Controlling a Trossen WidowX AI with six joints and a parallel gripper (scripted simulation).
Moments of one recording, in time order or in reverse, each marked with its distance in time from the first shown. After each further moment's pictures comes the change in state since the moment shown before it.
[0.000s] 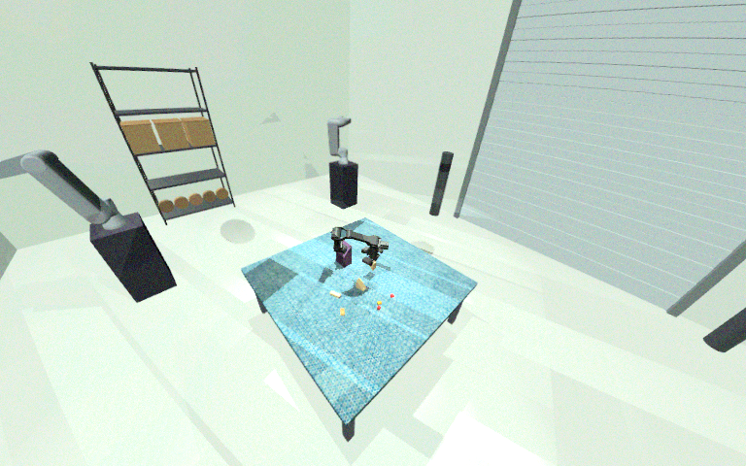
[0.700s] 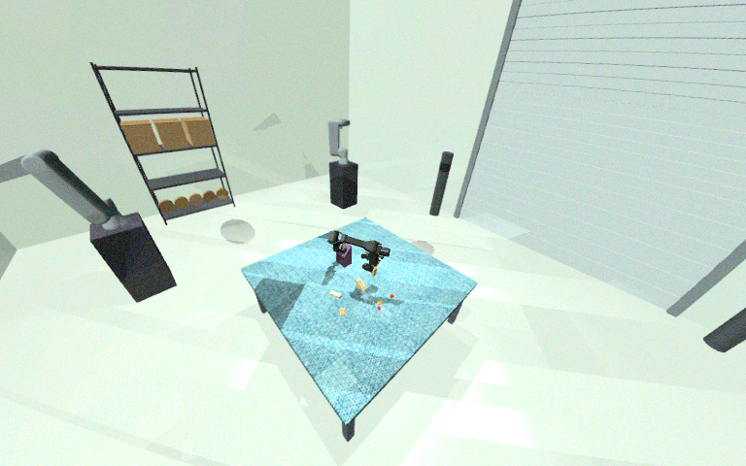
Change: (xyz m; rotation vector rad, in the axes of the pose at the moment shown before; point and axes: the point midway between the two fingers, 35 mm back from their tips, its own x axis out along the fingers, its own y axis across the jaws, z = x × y) arm -0.027 0.075 -0.052 0.002 0.003 -0.001
